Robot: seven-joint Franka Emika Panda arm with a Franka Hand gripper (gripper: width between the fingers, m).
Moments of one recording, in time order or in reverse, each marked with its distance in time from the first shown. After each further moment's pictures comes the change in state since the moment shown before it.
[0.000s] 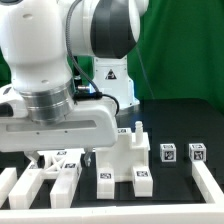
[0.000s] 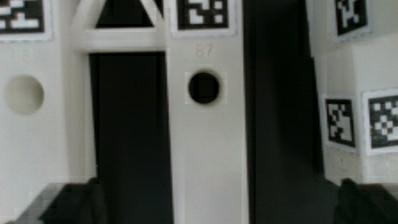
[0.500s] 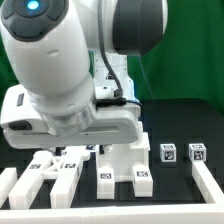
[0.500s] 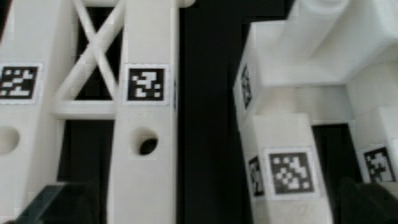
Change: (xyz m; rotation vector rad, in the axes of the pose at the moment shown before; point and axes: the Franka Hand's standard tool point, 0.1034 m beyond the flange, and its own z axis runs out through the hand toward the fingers) arm 0.005 -0.025 -0.022 -0.015 -0.328 -0.057
